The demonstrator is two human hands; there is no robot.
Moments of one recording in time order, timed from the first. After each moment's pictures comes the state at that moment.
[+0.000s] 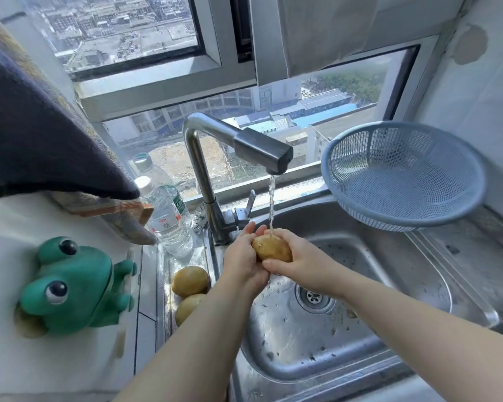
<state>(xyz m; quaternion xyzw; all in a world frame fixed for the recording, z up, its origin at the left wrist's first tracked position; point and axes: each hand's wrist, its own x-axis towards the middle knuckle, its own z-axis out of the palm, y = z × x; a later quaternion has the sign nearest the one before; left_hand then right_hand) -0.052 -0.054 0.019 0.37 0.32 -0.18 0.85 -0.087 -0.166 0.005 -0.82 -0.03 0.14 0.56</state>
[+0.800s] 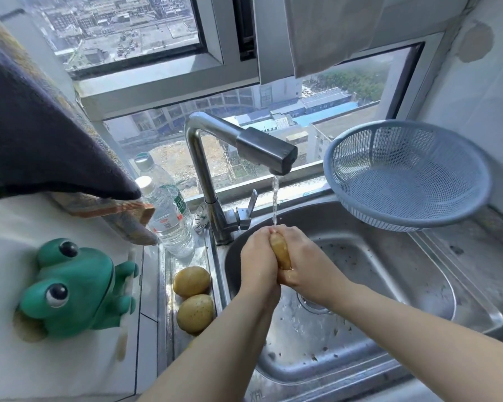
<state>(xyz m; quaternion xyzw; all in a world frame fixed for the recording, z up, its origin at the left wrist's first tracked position) -0.068 -0.069 0.006 0.55 0.23 -0.12 0.79 -0.088 -0.160 -0.006 -0.89 -0.09 0.00 0.45</state>
